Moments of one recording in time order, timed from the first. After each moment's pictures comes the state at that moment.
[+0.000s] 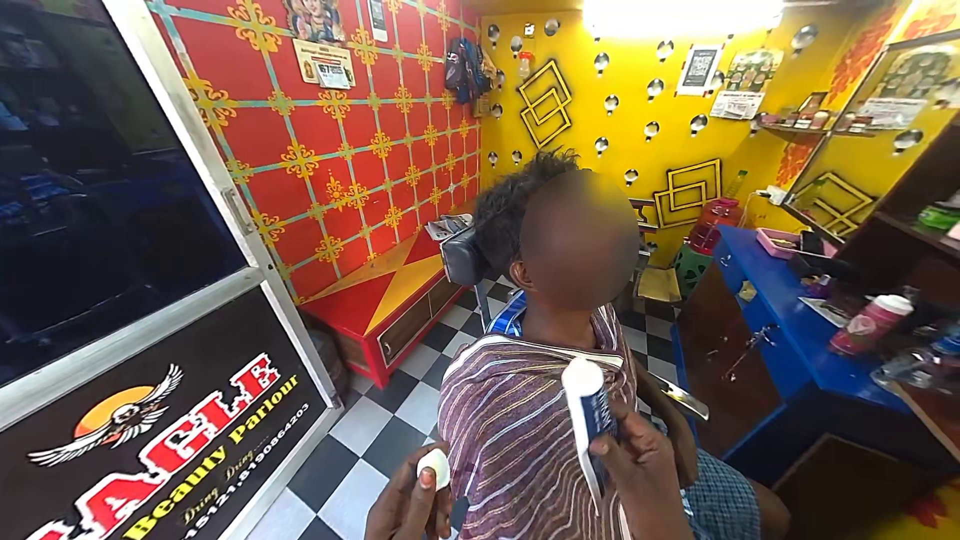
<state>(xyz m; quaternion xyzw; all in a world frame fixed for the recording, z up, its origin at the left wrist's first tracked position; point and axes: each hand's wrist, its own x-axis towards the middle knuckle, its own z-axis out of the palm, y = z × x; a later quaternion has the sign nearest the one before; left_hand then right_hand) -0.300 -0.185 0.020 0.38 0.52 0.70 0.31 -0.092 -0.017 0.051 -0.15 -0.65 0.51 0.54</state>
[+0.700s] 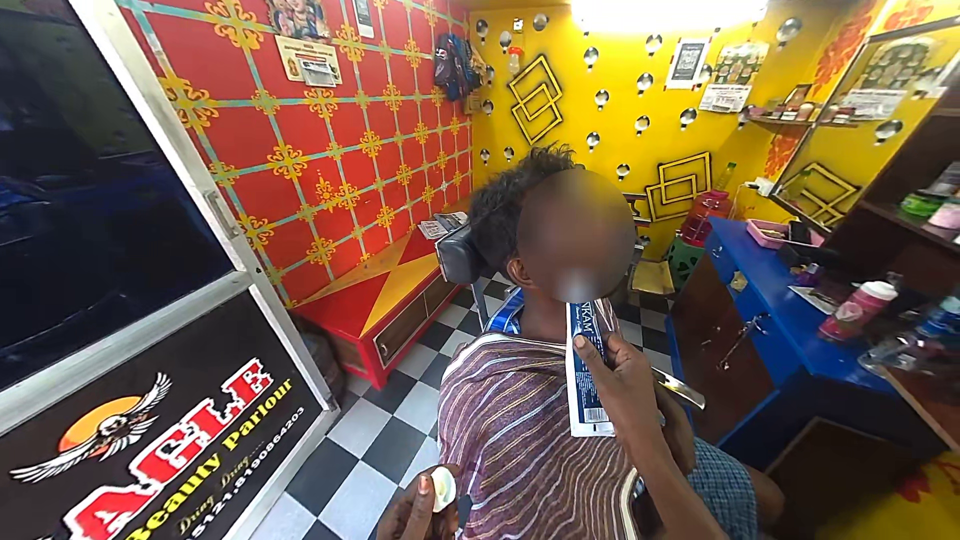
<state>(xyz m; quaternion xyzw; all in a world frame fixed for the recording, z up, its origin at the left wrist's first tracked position) -0.307 -0.191 -0.002 0.29 0.51 0.68 0.44 -0.127 0.046 0.079 -0.40 -0.65 0.41 0.51</state>
